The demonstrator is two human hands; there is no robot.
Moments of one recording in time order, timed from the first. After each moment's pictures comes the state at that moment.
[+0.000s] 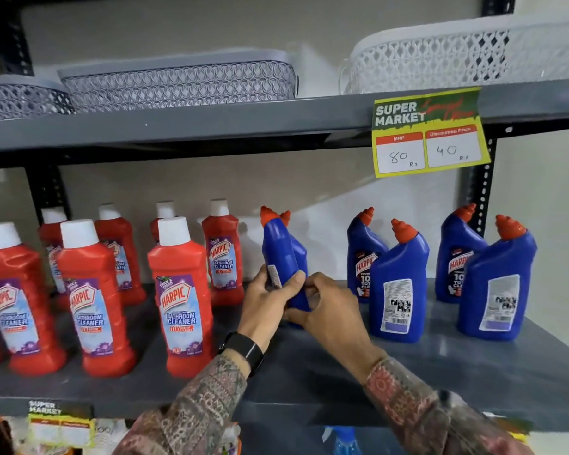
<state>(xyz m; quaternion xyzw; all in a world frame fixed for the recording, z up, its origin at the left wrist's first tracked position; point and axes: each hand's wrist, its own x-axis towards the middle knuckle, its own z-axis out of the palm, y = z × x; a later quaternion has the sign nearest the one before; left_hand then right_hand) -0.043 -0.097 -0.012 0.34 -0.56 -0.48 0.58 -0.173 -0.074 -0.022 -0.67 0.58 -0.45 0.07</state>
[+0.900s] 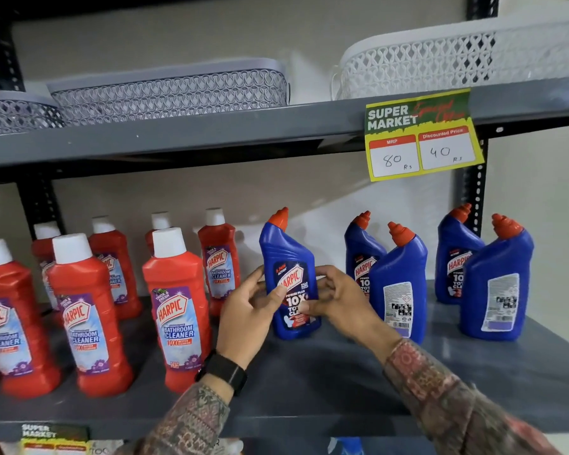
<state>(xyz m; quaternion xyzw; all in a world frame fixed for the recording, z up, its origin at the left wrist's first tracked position) -0.015 -0.093 -0.015 0.38 -0.65 -0.33 0.58 -0.202 -0.098 -0.012 -0.61 0.49 -0.53 0.33</state>
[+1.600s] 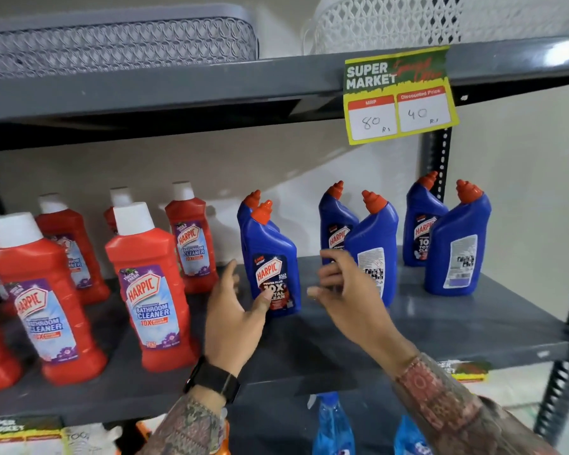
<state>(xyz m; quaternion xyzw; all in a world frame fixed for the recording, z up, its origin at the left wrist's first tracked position) -0.019 -0.067 -0.045 0.50 -0.65 -0.24 0.53 -0.216 -0.032 -0.036 -0.60 0.58 -0.54 0.12</state>
